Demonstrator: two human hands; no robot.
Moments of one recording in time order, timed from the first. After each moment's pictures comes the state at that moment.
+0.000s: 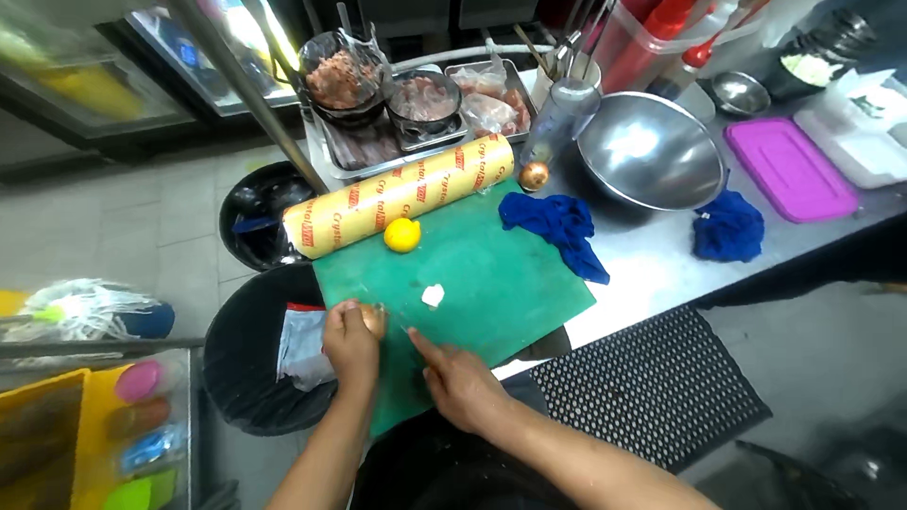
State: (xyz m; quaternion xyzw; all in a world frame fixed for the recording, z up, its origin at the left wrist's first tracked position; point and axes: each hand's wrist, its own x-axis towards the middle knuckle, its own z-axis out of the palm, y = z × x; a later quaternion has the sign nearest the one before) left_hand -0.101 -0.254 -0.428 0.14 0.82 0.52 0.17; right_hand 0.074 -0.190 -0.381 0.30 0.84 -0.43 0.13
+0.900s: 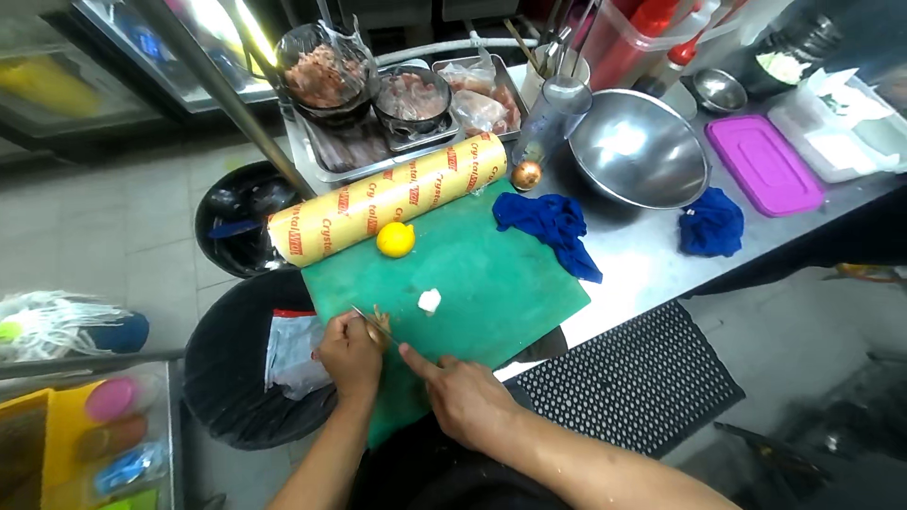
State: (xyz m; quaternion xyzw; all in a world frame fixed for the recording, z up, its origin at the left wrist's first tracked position) left_hand -0.101 -0.249 -0.438 0.17 0.84 0.50 0.12; right_hand 0.069 -0.190 -0.353 0.28 0.88 -0.34 0.18
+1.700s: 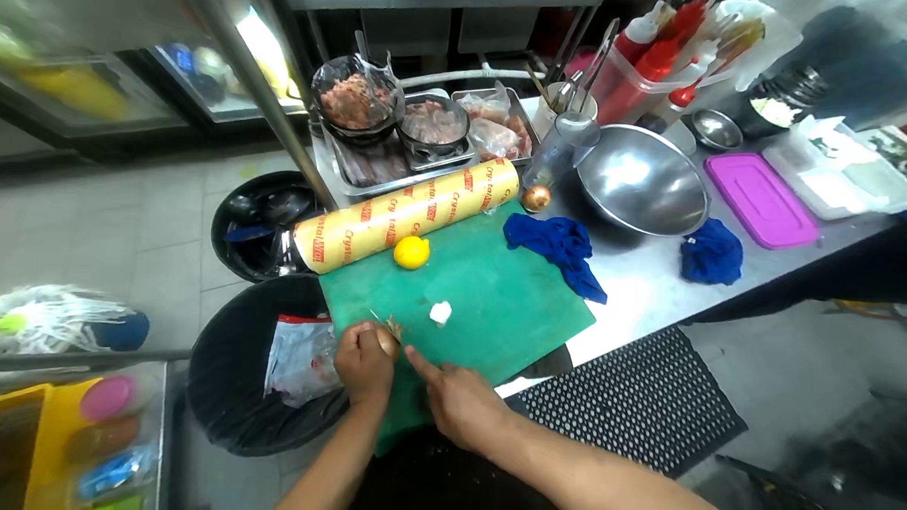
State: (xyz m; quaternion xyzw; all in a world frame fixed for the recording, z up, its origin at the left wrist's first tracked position) left_hand -0.103 -0.253 -0.445 0.17 0.83 0.51 0.10; right_hand 0.043 -0.189 -0.366 0.29 0.86 -0.36 0.20
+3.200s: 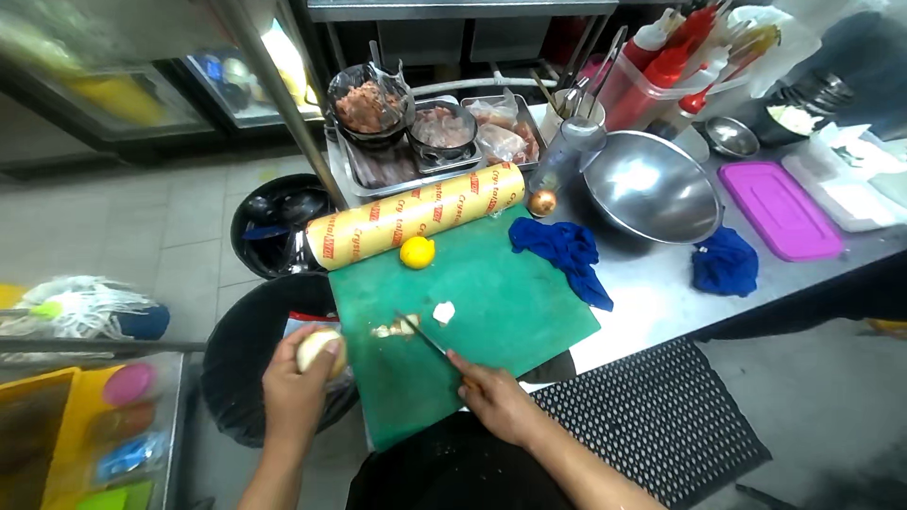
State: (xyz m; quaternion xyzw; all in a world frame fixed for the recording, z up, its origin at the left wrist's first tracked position) left_hand -0.154 -0.330 -0.399 0.22 0.77 0.57 0.19; right_hand 0.119 -0.166 -0.411 0.29 0.84 -0.46 0.08
